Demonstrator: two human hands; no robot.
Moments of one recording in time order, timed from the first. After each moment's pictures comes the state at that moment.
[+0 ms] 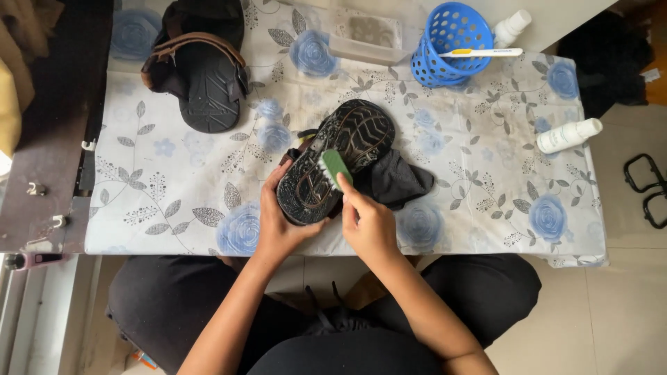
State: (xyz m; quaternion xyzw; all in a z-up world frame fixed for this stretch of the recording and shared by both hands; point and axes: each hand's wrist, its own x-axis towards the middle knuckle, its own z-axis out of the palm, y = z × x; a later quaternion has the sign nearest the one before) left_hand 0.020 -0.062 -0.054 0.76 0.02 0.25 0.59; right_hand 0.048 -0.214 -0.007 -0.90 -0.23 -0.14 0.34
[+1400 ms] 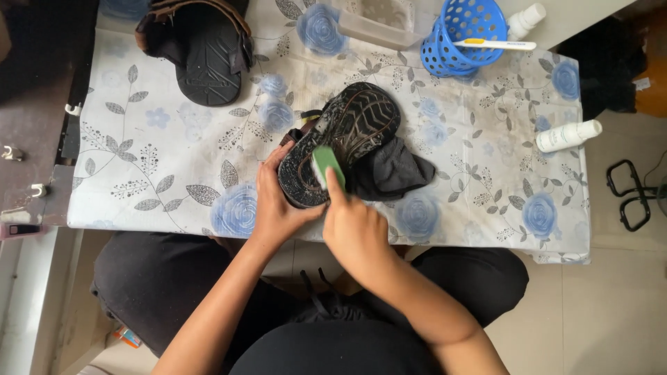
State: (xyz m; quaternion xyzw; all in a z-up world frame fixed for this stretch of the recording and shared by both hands) left_hand 0.019 -0.062 -0.058 0.79 0.05 0.24 0.57; right_hand 0.024 -0.182 0.034 -0.97 -0.19 0.10 0.08
